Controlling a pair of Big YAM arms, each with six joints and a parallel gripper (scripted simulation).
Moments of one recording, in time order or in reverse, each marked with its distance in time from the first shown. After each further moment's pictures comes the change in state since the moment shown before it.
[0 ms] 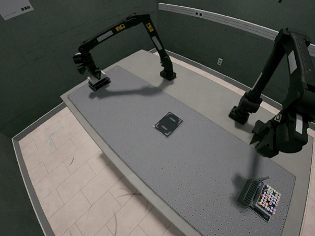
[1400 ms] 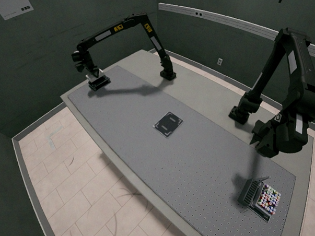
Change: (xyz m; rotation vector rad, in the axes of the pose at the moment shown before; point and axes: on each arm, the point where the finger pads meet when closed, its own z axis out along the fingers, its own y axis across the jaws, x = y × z) left arm 0.000 0.000 0.000 0.000 0.000 0.000; right arm 0.000 -0.029 -0.005 0.006 -0.009 -0.002
